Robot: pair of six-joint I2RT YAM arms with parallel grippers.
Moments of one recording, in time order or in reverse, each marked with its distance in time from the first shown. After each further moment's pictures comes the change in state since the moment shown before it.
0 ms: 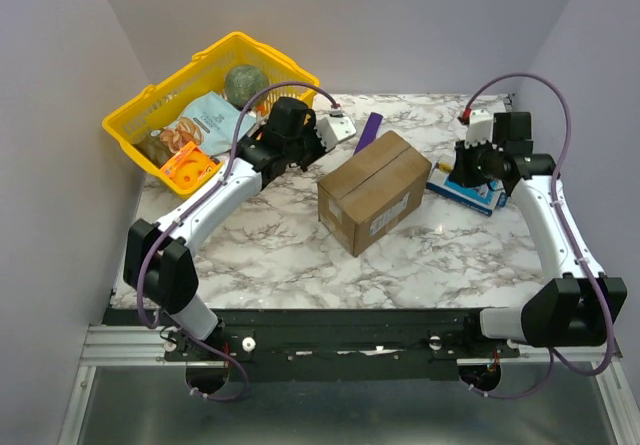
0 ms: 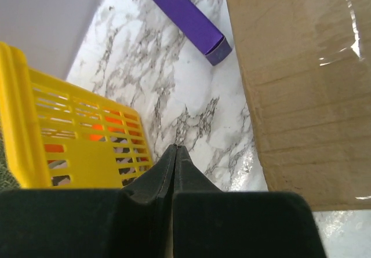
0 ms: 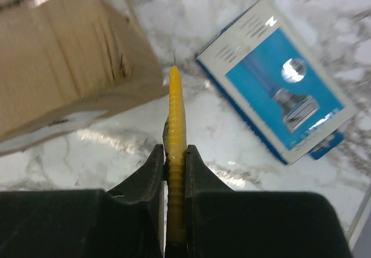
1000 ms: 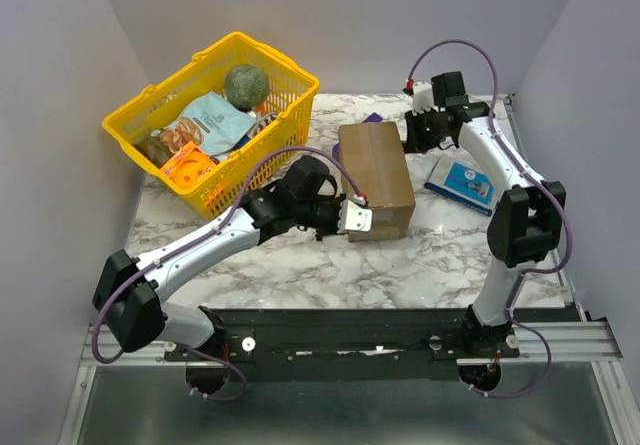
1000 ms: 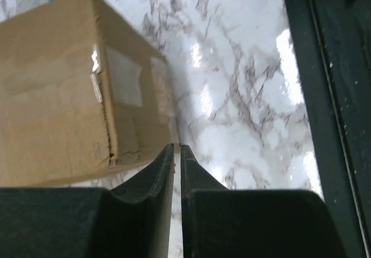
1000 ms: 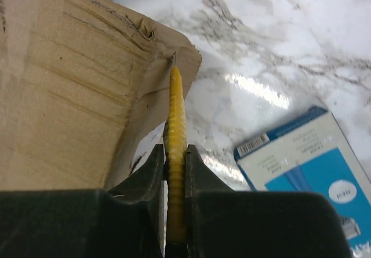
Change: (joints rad) left arm -0.246 -0.233 -0.322 -0.049 0.388 0.160; right arm 0.194 0.521 0.426 -0.027 -0.009 0.048
